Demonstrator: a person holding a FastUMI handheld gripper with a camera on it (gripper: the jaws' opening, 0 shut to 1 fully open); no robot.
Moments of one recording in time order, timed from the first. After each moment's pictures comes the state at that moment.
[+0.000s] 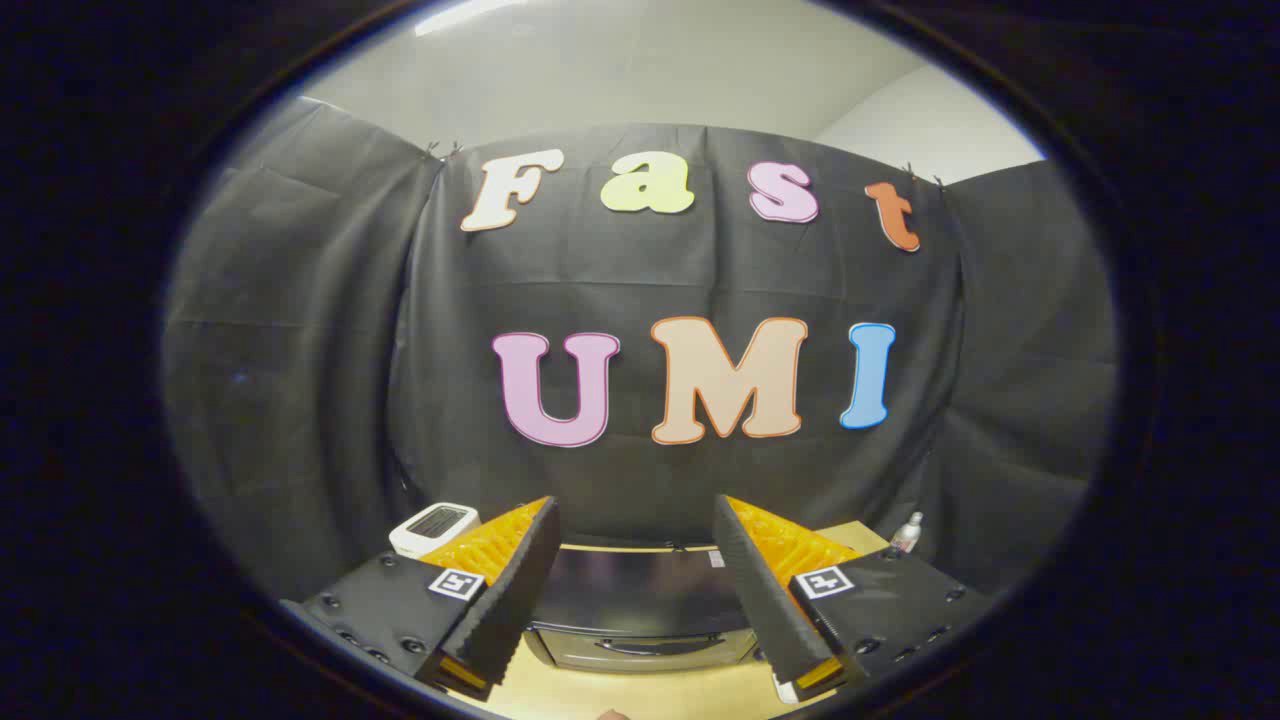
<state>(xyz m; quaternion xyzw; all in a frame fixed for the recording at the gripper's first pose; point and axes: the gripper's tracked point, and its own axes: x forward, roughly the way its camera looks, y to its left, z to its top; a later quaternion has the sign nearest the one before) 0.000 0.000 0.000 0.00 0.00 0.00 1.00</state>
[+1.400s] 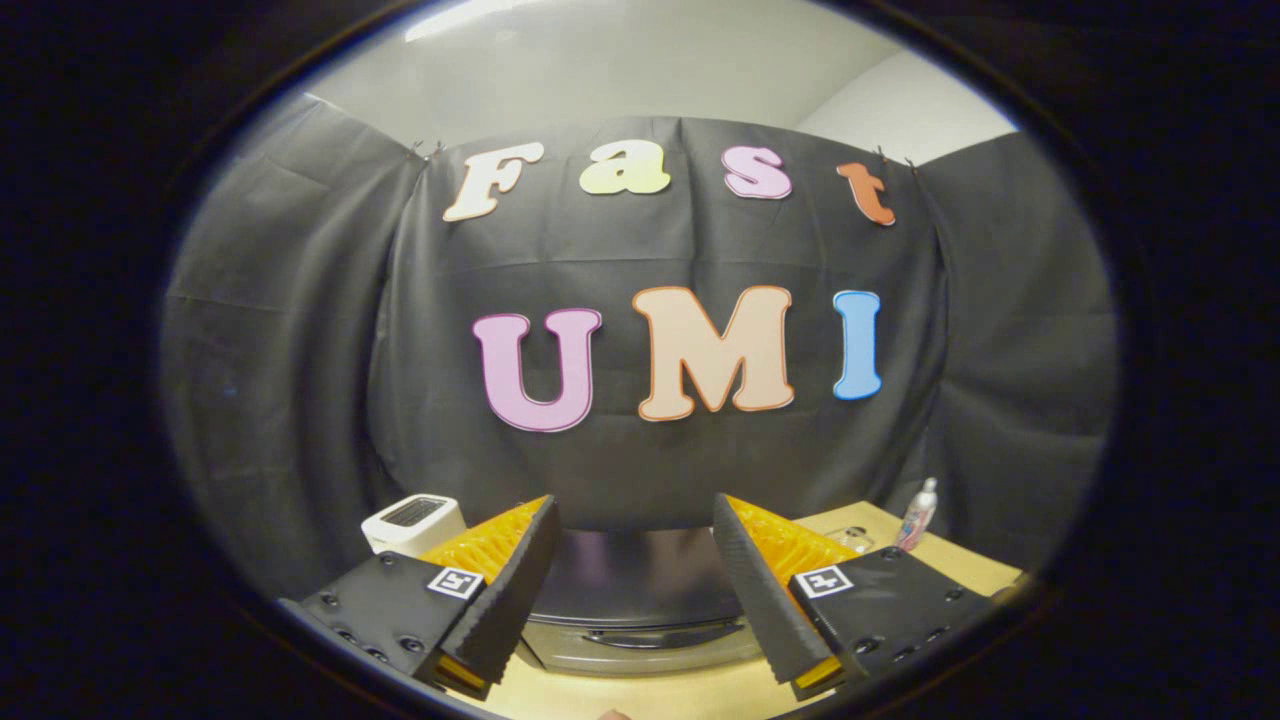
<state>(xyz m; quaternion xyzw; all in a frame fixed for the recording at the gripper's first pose) 0.033 -0.005 -0.103 0.04 -0.03 -0.01 1.00</state>
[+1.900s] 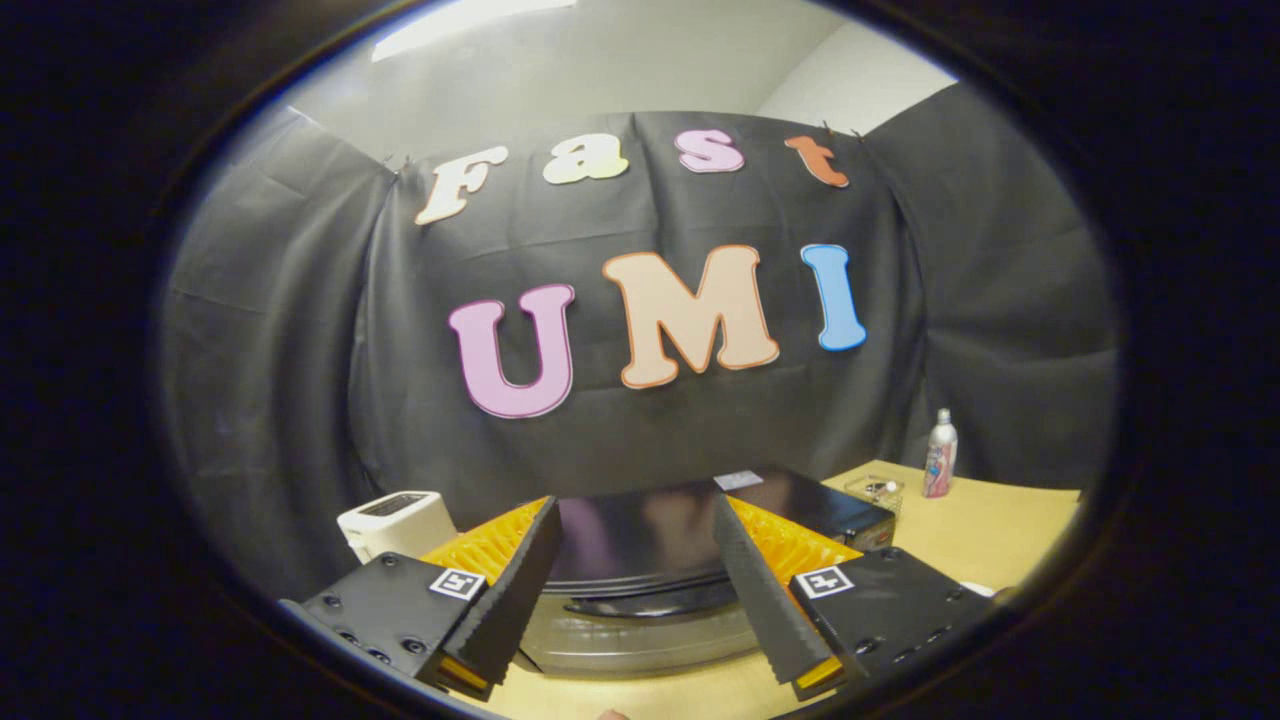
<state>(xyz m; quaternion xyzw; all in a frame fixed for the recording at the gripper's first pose) 0.053 -0.022 -0.215 0.09 -0.04 -0.05 0.99</state>
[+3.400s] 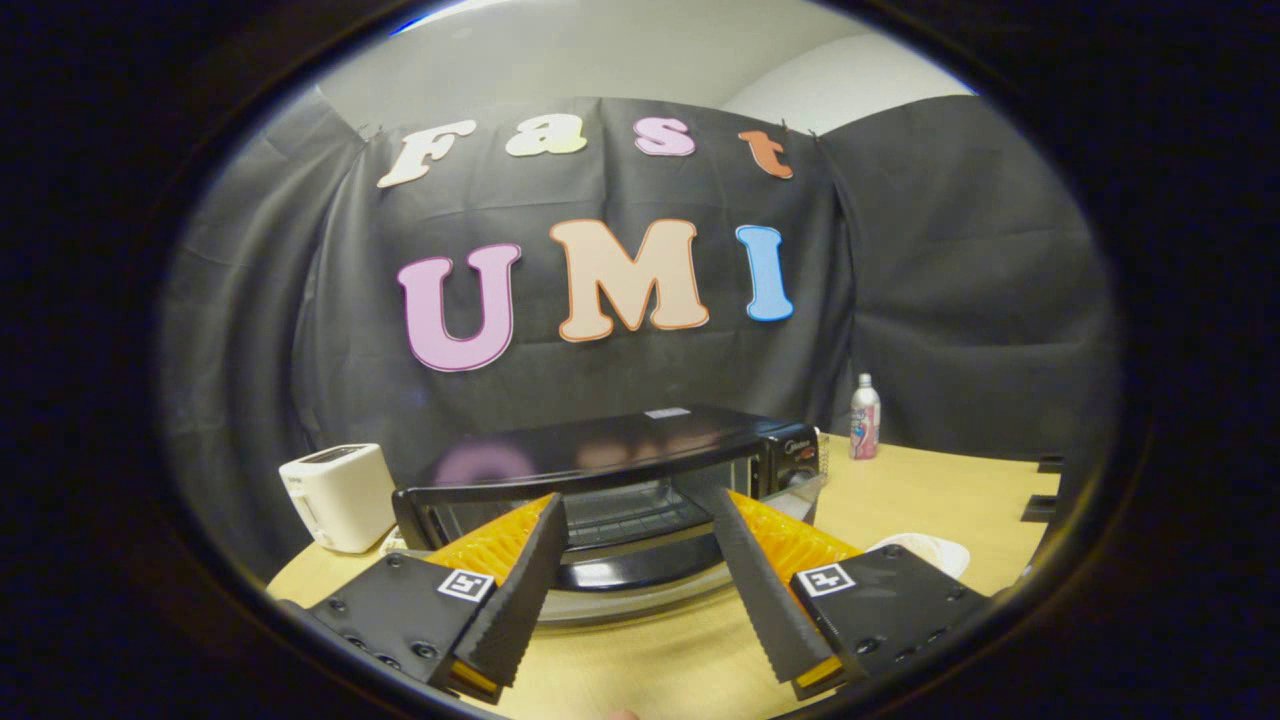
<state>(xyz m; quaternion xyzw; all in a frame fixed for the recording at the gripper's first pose) -0.008 -0.039 -0.282 0.07 -0.01 -0.15 0.99</state>
